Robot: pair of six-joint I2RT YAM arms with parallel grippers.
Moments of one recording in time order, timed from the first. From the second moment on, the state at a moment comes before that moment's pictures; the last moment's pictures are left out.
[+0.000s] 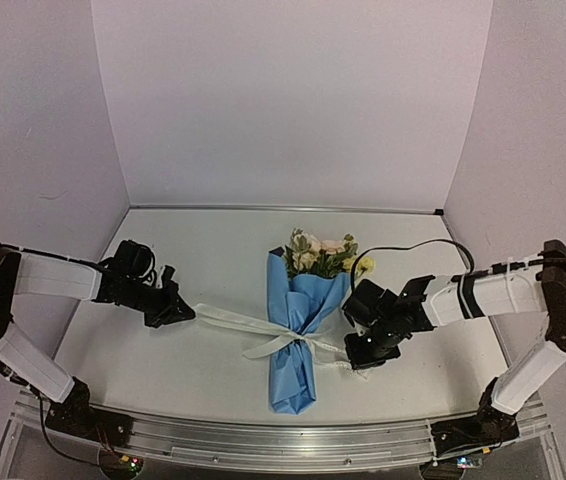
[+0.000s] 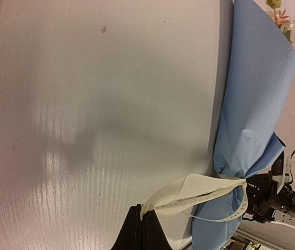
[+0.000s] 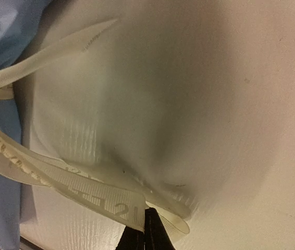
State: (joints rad) left arm -0.37 1.47 0.65 -0.13 0.54 -0.73; right arm 0.93 1.60 0.86 -0.57 0.02 0.68
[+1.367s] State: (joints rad) left arm -0.70 1.63 0.85 -0.12 0.74 -0.47; right arm 0.86 1.73 0.95 -0.25 -0.21 0.28
